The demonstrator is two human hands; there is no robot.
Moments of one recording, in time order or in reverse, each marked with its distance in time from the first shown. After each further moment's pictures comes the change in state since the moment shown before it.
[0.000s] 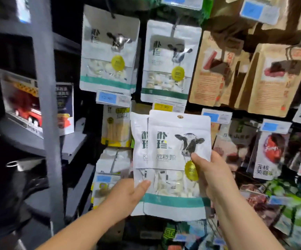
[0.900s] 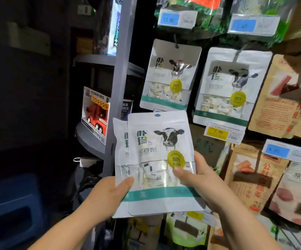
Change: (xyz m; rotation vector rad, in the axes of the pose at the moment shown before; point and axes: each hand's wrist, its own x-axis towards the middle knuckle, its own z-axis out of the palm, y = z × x) left_hand -0.062 -0.029 -0.103 -0.186 0.390 -0.221; right_hand -0.008 -0.024 0.120 -0.247 -0.725 -0.084
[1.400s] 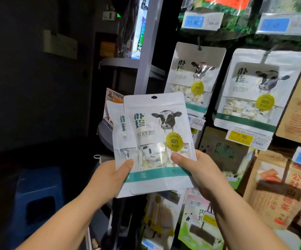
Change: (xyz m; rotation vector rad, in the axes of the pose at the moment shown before) left_hand -0.005 0.008 -0.038 -0.009 0.268 -0.013; right_hand 0.032 -0.022 0.041 0.076 -0.026 -0.032
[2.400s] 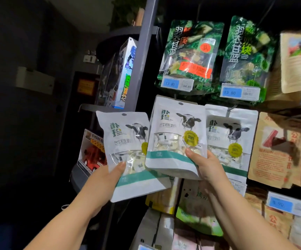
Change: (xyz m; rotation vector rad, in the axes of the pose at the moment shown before) left_hand 0.075 0.077 -0.026 -0.302 -0.077 0.088; right_hand 0.076 -0.086 -0.052 0.072 0.379 -0.222
